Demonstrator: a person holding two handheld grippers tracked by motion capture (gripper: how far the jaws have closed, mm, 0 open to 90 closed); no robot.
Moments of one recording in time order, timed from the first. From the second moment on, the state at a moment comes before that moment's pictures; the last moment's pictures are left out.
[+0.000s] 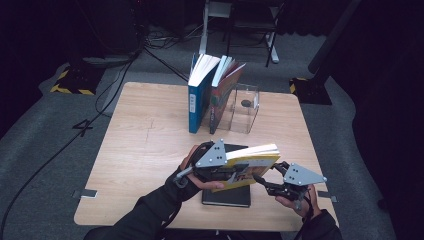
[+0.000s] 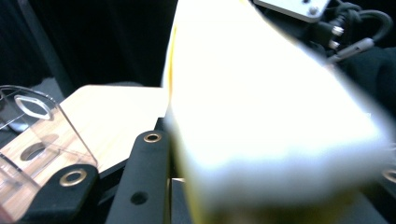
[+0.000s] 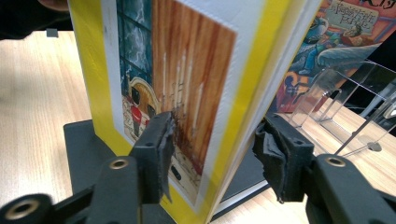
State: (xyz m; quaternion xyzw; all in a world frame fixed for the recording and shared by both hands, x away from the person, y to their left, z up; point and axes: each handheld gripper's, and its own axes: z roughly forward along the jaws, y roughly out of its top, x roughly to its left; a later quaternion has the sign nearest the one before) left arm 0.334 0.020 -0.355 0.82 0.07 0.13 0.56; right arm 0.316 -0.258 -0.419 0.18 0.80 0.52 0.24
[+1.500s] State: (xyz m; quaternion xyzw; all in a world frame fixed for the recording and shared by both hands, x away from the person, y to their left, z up) left arm 0.372 0.021 -0.343 0.82 0.15 0.15 0.53; right arm 0.331 -0.294 -0.434 0.24 0.81 0.48 0.24
